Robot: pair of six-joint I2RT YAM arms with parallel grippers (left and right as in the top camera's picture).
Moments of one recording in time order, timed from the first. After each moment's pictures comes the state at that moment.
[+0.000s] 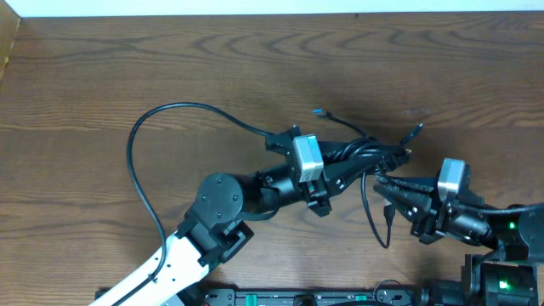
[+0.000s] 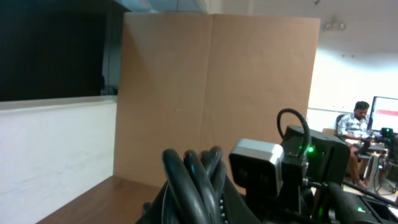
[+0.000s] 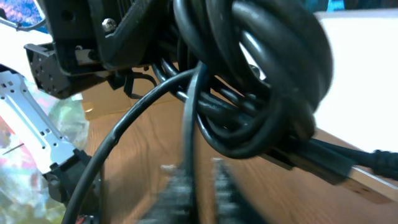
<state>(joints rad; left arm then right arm) -0.84 1.09 0.83 0.65 0.46 -0.30 -0.09 0.55 0.57 0.09 -1.28 0.23</state>
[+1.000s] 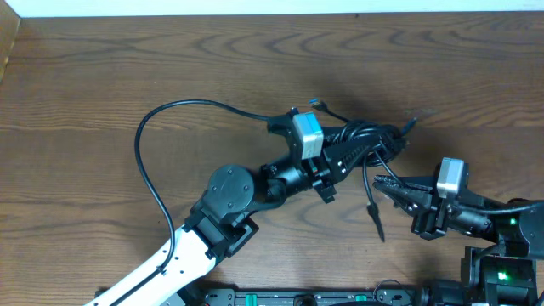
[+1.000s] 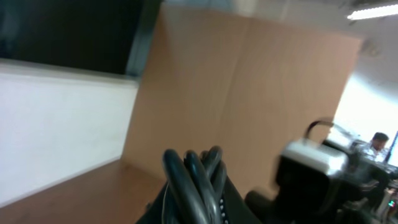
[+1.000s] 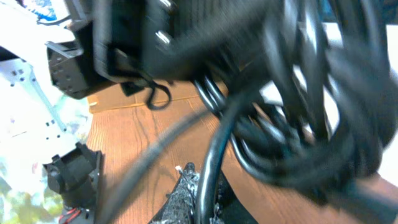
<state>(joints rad) -0.82 1.14 0.83 0.62 0.35 -0.41 -0.09 0.59 0.57 0.23 -1.34 0.21</state>
